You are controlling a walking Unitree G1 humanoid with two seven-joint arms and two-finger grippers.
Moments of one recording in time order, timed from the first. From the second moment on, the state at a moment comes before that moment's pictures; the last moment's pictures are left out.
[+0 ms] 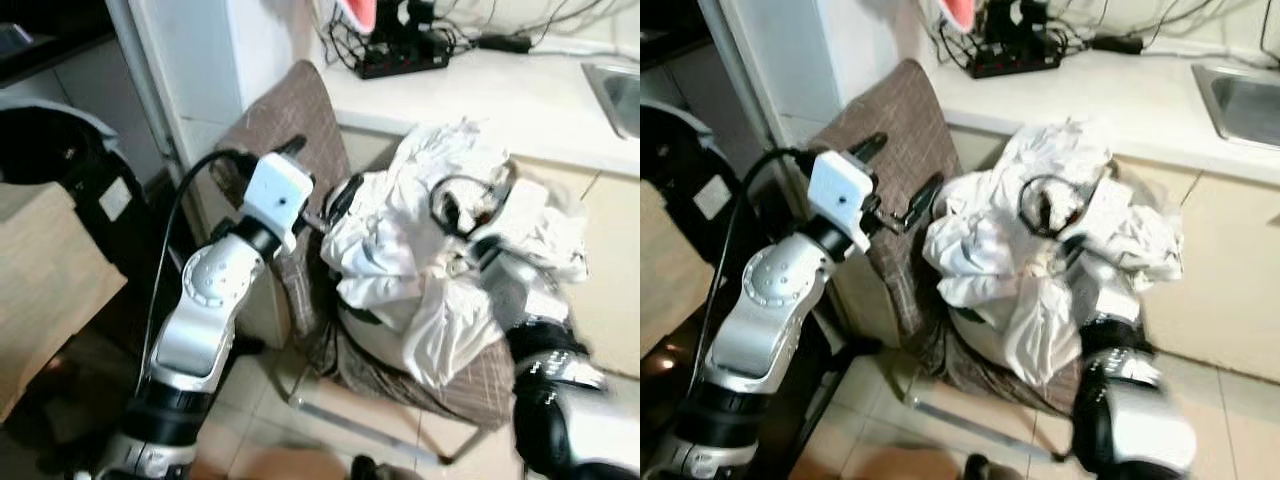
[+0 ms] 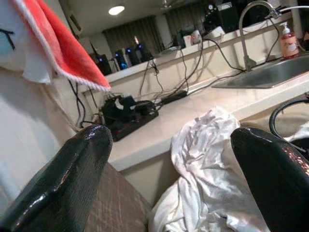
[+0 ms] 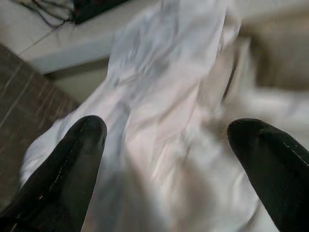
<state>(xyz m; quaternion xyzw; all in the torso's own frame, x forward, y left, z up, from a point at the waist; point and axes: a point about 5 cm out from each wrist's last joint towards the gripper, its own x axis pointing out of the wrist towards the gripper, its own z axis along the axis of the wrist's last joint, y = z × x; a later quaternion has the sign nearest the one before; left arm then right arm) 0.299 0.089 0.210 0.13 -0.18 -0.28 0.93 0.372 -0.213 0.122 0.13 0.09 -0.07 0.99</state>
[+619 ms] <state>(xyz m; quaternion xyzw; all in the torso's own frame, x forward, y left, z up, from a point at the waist) 0.289 0.085 0.205 0.13 -0.15 -0.28 0.94 0.348 -0.245 0.071 0.08 0.27 -0.24 0.93</state>
